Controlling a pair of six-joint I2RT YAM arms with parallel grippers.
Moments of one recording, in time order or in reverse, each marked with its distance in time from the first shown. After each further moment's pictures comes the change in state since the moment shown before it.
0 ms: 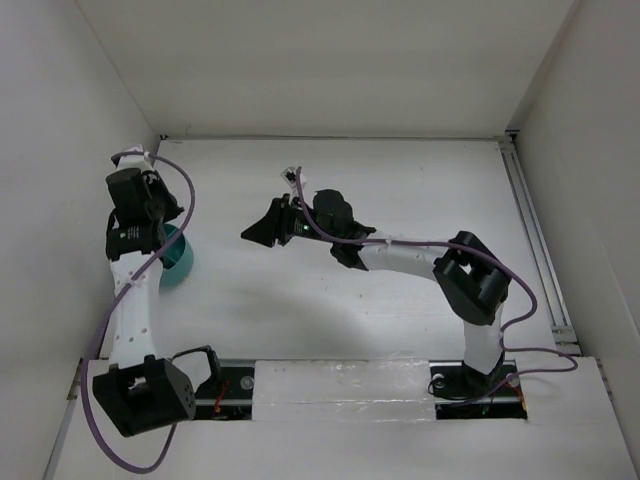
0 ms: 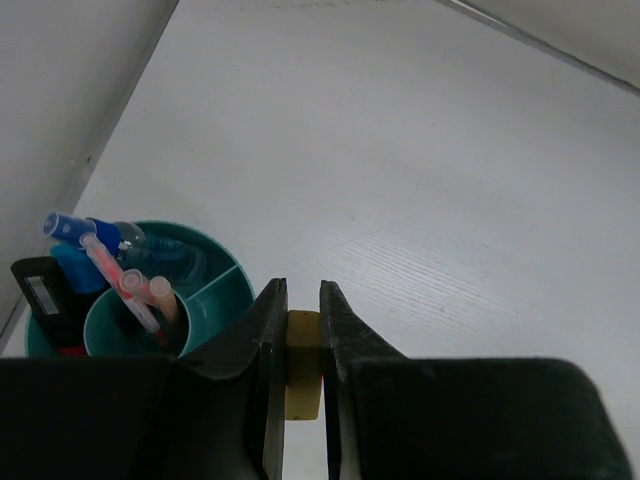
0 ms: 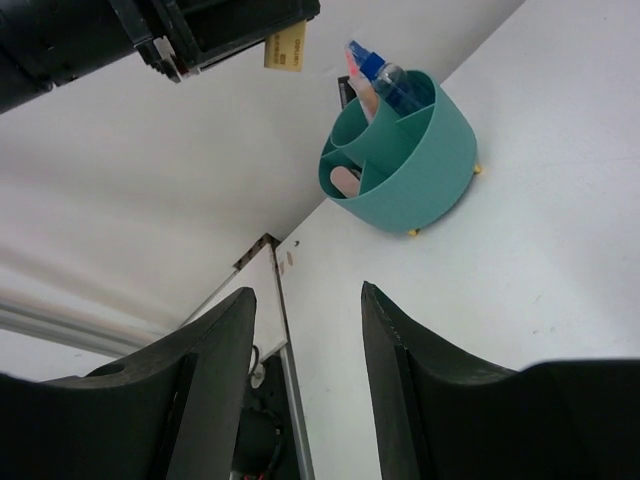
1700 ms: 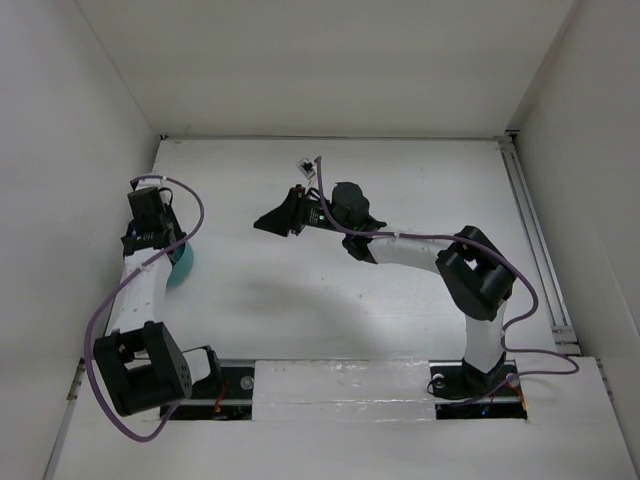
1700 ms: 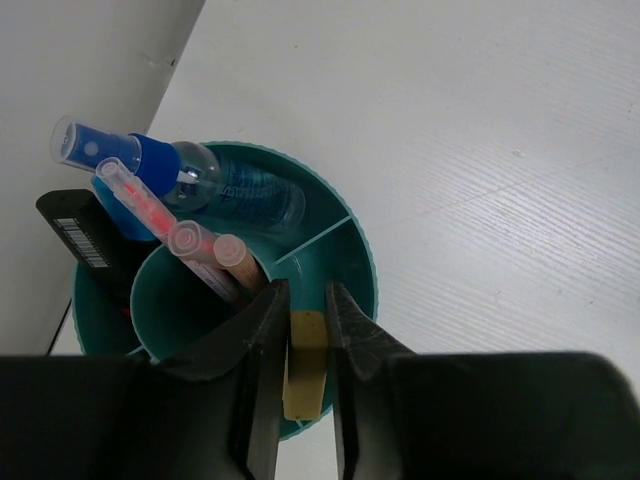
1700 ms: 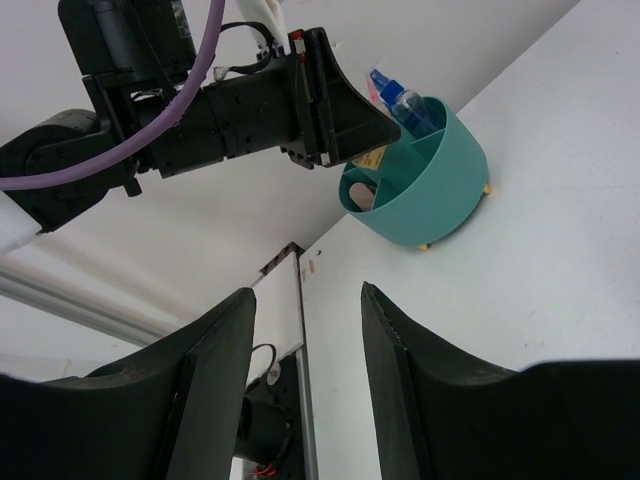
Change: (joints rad) left arm 0.008 0.127 -0.188 0.115 -0.188 0.155; right arm -0.097 -0.005 -0.059 0.160 -0.154 0.079
